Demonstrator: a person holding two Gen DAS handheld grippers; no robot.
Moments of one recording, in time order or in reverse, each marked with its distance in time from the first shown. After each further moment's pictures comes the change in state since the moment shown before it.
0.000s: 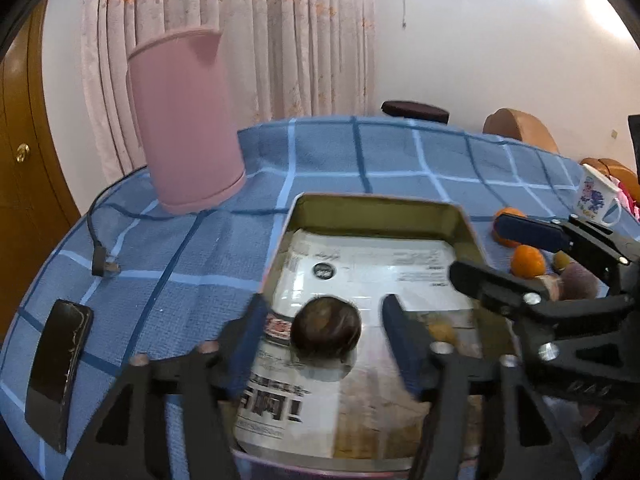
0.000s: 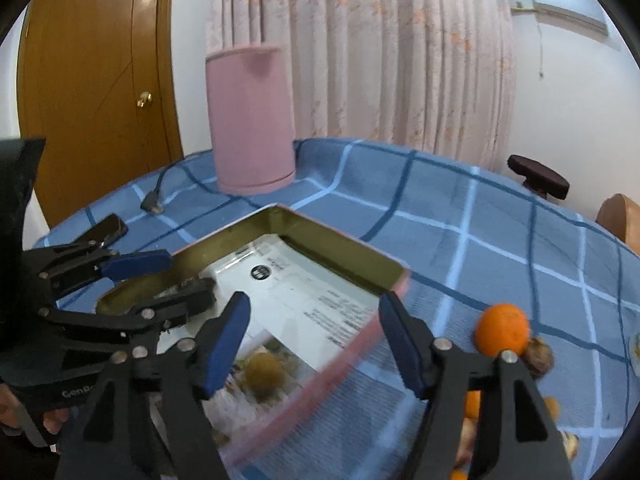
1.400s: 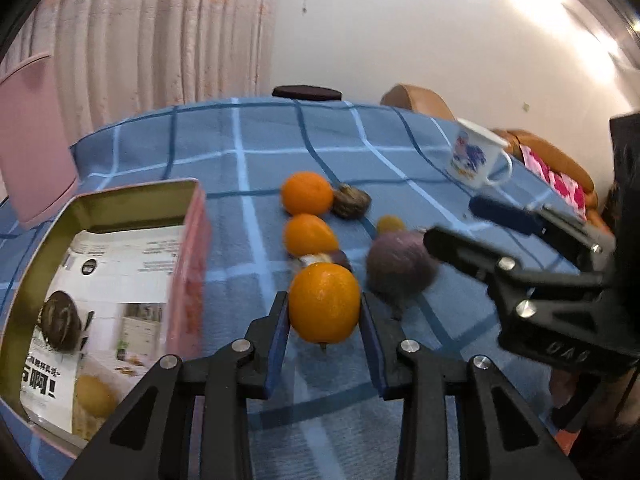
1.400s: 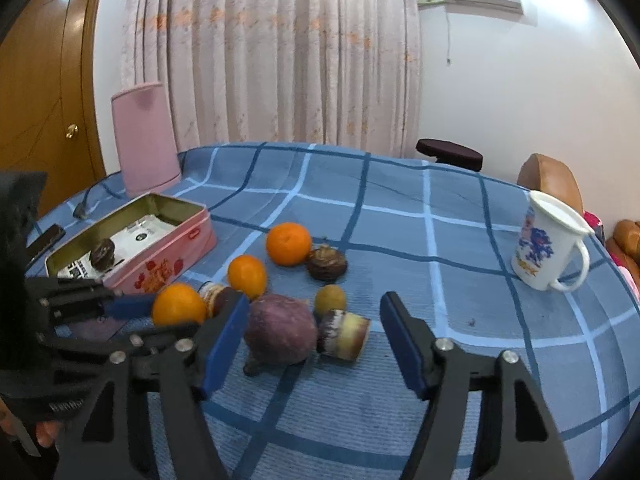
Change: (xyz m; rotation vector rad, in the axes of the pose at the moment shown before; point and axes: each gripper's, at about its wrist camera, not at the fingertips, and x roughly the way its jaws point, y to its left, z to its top) left arm 0.003 -0.135 -0.011 0.087 0.056 -0.352; right arm -0.087 -0.092 -0.063 0.125 0.009 -0.250
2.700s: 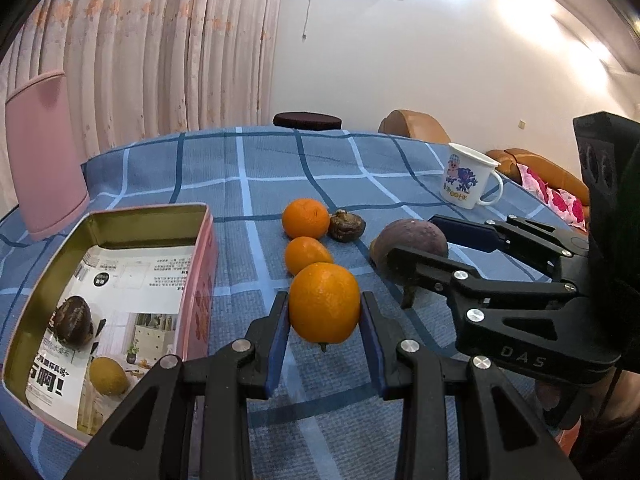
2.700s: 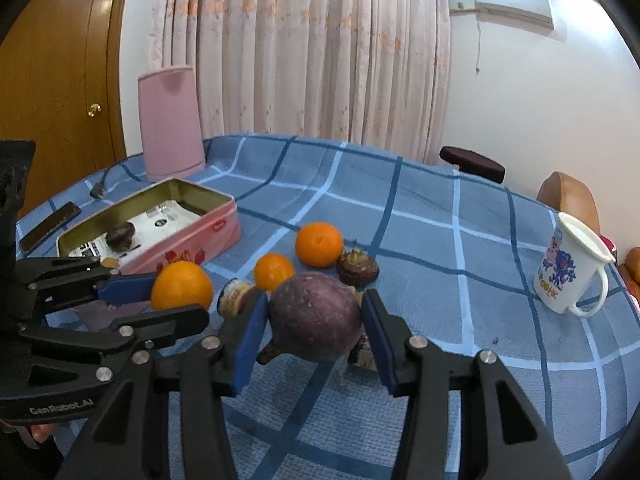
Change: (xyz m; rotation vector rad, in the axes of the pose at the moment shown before) left arm -0.017 -0.006 -0.004 0.021 -0.102 0.008; right arm 0.000 0.012 0.003 -0.064 -0.023 0.058
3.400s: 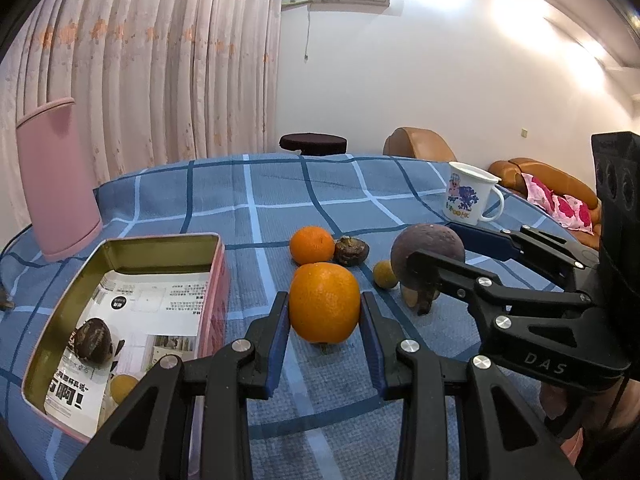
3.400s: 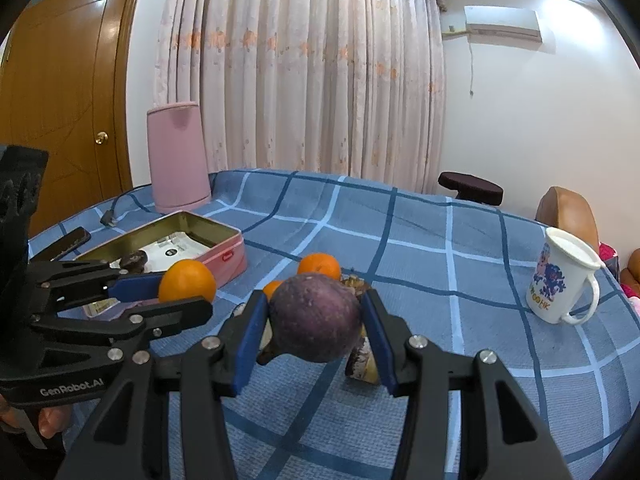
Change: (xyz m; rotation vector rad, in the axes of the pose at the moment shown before) left arm -0.013 -0.004 0.006 0.030 -0.080 0.038; right arm -0.021 -0.003 -0.002 0.013 -0.117 0.011
